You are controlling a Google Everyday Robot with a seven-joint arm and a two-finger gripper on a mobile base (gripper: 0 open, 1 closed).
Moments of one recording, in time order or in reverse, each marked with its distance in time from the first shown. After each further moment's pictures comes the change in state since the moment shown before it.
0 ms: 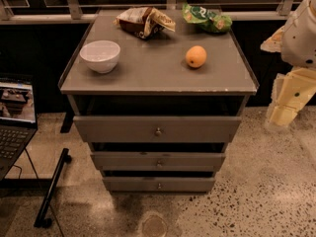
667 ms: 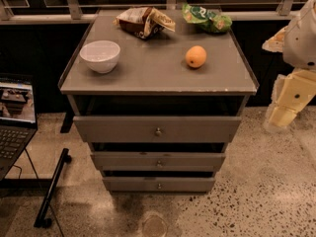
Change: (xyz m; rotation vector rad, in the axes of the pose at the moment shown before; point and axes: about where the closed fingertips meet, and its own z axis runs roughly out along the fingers) arm 0.000 0.000 0.001 0.020 -0.022 0.010
